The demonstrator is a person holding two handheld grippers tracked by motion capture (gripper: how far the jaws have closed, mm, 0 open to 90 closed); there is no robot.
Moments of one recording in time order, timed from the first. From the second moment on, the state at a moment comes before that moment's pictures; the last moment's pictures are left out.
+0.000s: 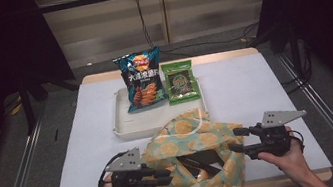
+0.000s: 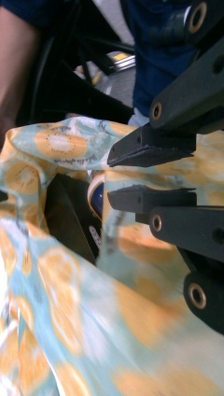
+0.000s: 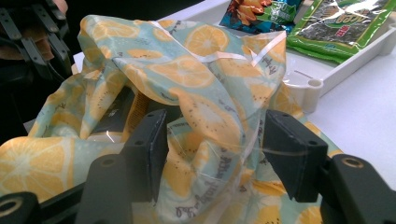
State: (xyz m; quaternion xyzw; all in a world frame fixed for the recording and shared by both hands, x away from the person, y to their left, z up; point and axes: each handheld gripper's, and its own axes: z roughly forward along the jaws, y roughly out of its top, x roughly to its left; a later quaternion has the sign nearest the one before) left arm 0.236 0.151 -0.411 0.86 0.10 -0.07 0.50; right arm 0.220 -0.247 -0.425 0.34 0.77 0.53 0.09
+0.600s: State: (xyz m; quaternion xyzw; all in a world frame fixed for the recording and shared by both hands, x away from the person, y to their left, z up) left arm 0.260 0.067 -0.418 0.90 0.05 -0.07 0.43; right arm 0.220 -0.244 -0.426 0.33 0.78 0.53 0.08
